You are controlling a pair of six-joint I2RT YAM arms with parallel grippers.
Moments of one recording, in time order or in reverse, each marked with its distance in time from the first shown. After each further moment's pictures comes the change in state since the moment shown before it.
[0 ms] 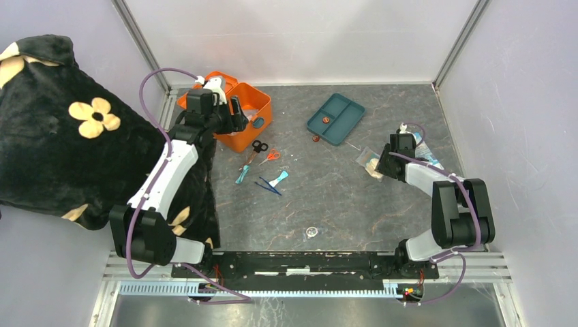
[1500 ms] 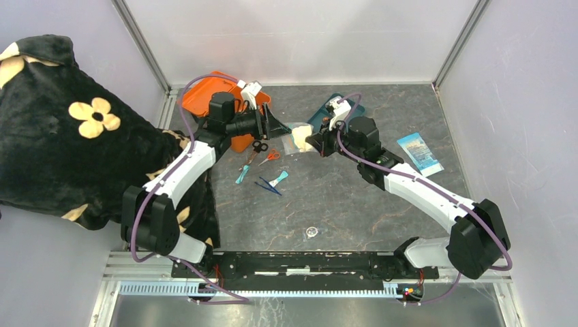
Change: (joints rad) left arm -0.141 0.086 -0.090 0.368 0.618 -0.241; right arm 0.549 -0.185 0.230 0.251 -0.296 -0.211
